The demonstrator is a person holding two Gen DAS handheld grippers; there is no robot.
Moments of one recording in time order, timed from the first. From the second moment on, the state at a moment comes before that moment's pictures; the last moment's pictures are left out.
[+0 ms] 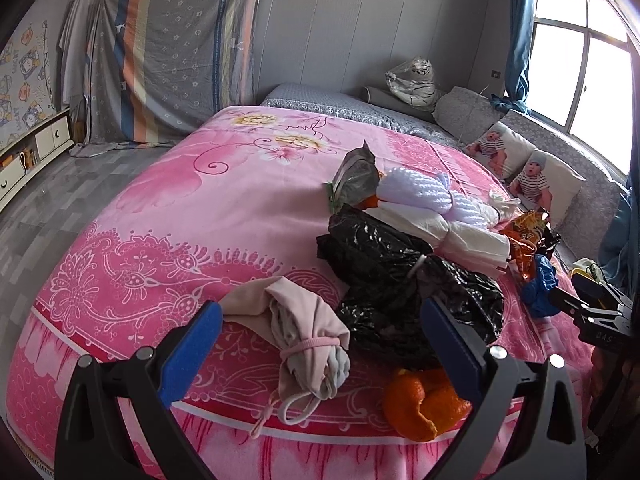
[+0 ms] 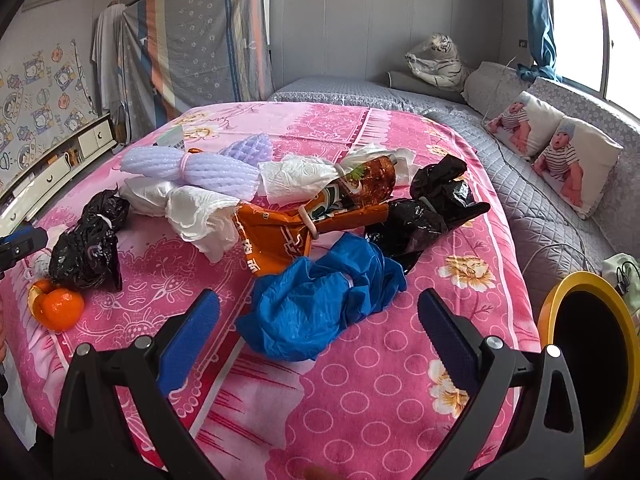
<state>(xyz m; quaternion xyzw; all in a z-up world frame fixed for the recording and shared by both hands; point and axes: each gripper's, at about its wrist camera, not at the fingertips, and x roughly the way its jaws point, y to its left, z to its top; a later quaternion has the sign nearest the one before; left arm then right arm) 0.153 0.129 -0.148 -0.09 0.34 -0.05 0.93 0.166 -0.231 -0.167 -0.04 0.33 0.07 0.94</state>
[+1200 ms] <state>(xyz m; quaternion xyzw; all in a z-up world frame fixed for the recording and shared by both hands) 0.186 0.170 -0.185 -0.24 0.40 -0.05 0.88 0.196 -0.233 -0.190 -0.03 0.38 0.06 0.92</state>
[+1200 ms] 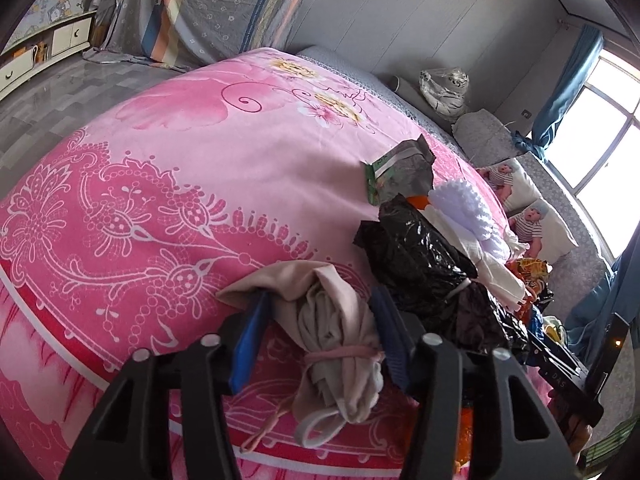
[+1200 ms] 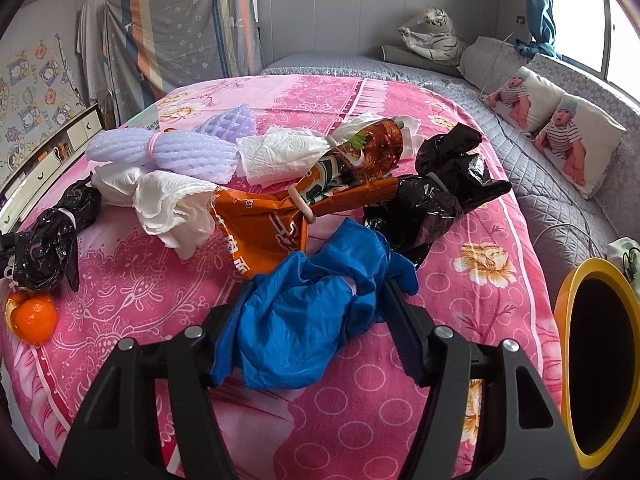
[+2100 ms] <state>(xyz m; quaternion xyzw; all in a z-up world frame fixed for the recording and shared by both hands) 0.138 0.077 -0.050 -0.12 0.25 -0.16 0.95 0.097 -0.314 -0.090 0.05 0.21 0.05 0.98</state>
